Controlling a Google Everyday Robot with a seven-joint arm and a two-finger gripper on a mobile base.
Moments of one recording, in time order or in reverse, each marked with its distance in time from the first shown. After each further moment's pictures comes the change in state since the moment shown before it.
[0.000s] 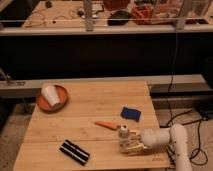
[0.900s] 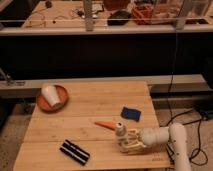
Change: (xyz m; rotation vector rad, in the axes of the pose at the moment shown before) arm 0.011 0.003 0.003 -0.011 0.022 -0.017
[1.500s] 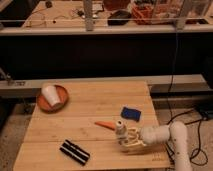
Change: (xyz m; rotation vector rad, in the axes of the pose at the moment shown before) arm 0.010 0.001 0.000 0.004 0.003 -0.012
